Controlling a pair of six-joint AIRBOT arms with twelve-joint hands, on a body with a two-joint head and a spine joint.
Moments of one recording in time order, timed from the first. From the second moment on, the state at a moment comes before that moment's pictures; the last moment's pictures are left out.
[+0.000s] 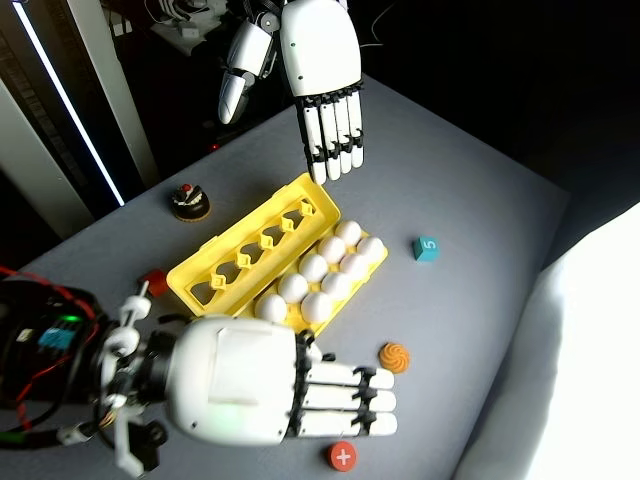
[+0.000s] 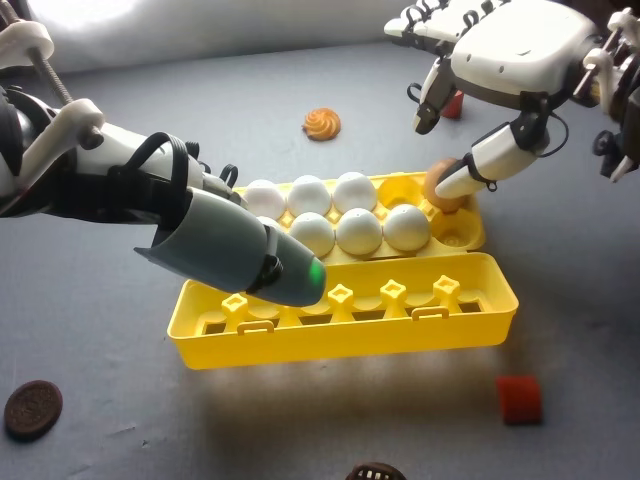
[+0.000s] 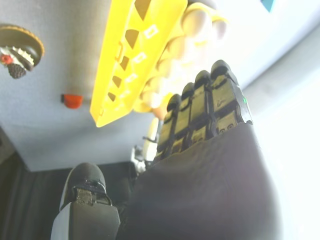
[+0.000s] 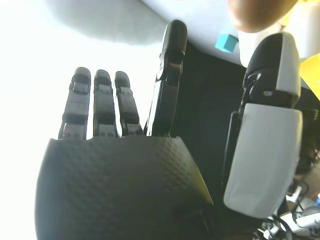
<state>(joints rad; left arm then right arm) -0.06 -0.81 0.61 0.46 1.07 0.18 -0.42 -1.29 1.48 -0.05 0.46 -0.97</state>
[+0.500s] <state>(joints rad) -0.06 -0.81 0.61 0.46 1.07 0.18 -0.45 -1.31 1.50 -0.05 0.46 -0.97</state>
